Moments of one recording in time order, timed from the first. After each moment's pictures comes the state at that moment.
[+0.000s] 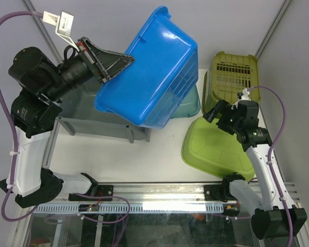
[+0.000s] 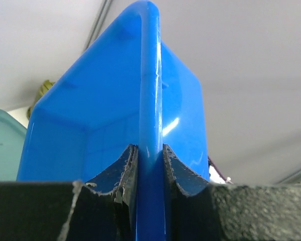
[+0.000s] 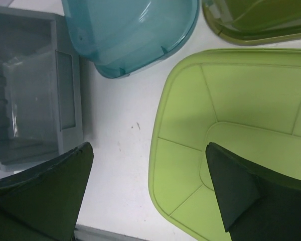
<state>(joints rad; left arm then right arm) -0.59 1.31 2.20 -0.66 0.34 -0.60 0.09 0.86 0.87 -0.65 -0.17 0.58</state>
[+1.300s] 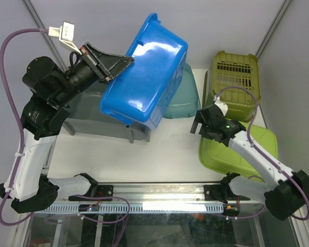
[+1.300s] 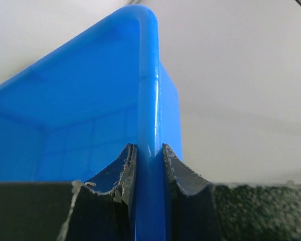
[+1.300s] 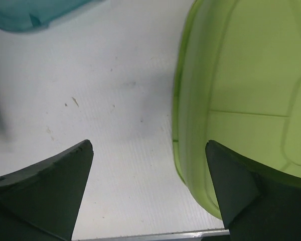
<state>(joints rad) -0.59 1.19 1.90 -0.50 0.20 -0.81 0.54 1.14 0.88 -0.78 0.29 0.72</state>
